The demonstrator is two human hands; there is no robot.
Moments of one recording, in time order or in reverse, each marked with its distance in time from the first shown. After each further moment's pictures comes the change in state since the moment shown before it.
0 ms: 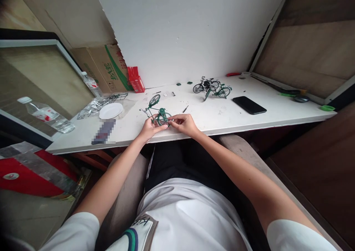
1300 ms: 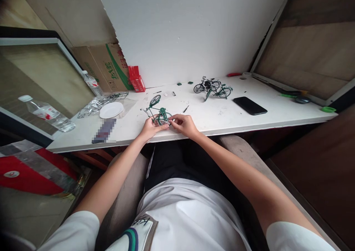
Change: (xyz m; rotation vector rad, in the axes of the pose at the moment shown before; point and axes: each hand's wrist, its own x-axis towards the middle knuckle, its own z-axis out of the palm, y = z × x) left_hand 0.002 -0.004 0.000 -0.022 -0.018 -0.006; right_hand -0.003 0.001 0.002 -0.100 -0.018 -0.009
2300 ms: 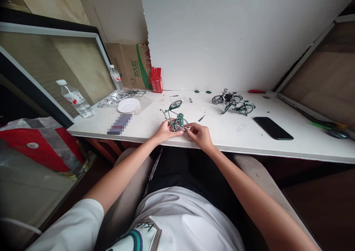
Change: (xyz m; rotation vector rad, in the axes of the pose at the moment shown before) left_hand -0.001 0.004 0.002 -0.086 0.040 -0.078; right_hand -0.003 -0.005 0.001 -0.095 0.028 -0.053
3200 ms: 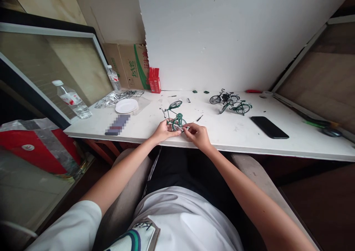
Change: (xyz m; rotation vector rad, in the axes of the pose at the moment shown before) left_hand 0.004 -0.008 -0.003 0.037 -0.012 0.019; right_hand -0.001 0.000 -0.001 -0.006 0.013 -0.010
